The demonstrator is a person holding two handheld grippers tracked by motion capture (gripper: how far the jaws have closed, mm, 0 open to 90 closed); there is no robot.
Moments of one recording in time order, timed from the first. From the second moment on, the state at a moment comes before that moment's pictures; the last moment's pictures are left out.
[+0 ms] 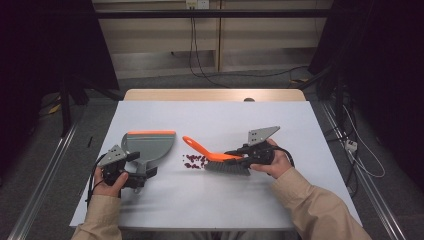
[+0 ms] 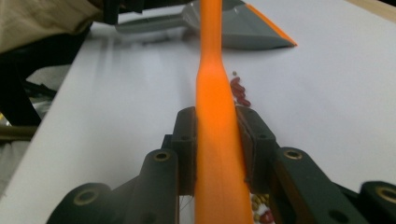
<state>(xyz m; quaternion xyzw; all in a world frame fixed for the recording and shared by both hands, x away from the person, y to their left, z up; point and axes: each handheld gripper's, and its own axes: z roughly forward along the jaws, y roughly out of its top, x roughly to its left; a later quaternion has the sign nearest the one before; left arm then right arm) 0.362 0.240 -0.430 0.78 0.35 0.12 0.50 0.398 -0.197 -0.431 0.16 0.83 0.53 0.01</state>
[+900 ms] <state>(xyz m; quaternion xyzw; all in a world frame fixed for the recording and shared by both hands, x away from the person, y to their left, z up) 0.362 0.242 -0.429 0.78 0.35 0.12 0.51 0.404 -0.131 -0.406 0.27 0.79 0.54 0.09</state>
